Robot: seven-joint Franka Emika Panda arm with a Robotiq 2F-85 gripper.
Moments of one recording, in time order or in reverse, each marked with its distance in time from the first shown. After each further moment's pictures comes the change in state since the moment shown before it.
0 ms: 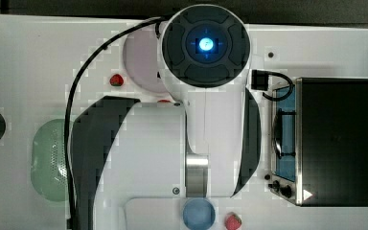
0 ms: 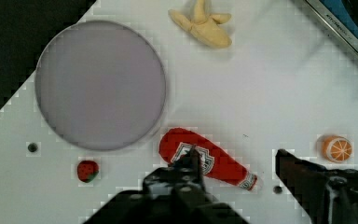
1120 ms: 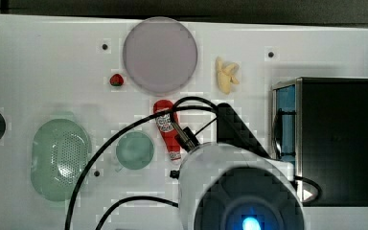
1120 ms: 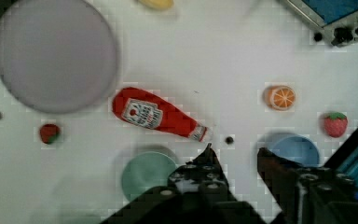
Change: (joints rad) arm -0.018 -0.349 -0.024 -0.250 0.015 -0.110 0.023
